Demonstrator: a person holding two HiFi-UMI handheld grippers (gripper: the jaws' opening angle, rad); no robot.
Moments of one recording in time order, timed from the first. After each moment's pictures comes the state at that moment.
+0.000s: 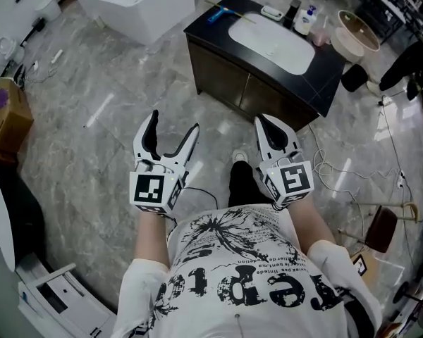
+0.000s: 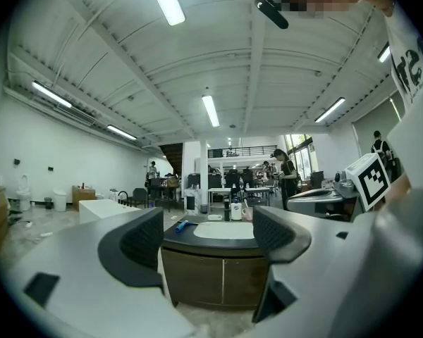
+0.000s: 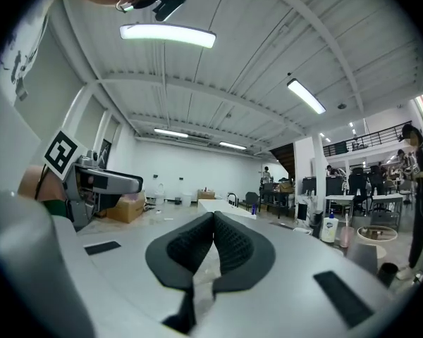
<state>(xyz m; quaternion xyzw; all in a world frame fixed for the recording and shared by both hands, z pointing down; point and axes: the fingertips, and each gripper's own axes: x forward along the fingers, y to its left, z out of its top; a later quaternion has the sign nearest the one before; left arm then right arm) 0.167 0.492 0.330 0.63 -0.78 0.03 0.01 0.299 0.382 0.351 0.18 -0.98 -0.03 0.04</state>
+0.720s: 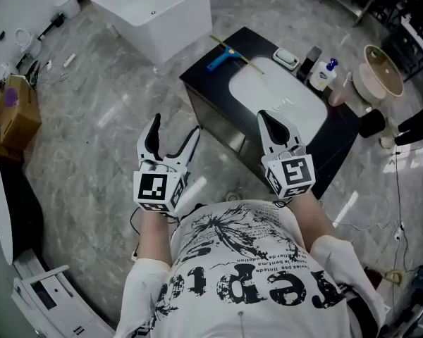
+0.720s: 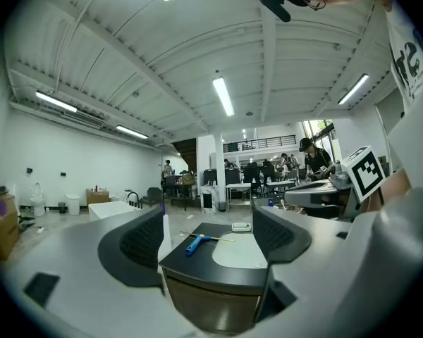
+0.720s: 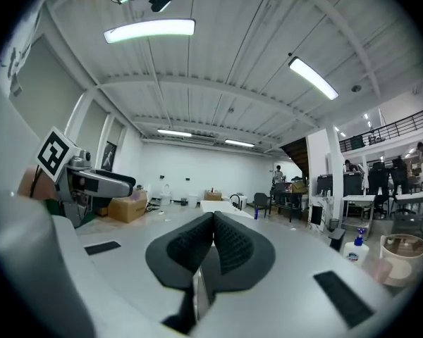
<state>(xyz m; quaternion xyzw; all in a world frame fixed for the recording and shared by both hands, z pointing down) 0.033 0.192 0.317 0.57 -0.82 0.05 0.02 0.146 0.051 0.330 0.12 -0.99 -0.03 0.04</state>
